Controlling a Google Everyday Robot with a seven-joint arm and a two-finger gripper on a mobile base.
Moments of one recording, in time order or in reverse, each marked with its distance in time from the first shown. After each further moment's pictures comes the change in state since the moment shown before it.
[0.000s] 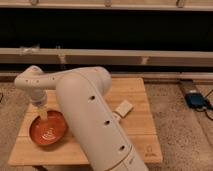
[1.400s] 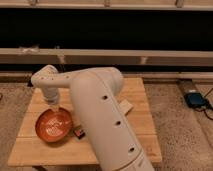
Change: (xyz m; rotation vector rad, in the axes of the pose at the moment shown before) arm 0.071 0.001 0.001 -0.035 0.002 0.135
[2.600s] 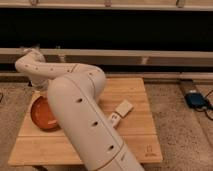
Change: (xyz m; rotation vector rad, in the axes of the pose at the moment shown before) arm -0.077 -0.058 -0.053 0.109 0.022 -0.138
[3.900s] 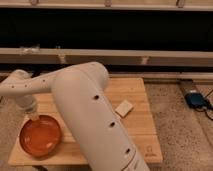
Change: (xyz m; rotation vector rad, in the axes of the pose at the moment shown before) arm -0.025 0.123 0.006 -0.075 -0.032 -0.189
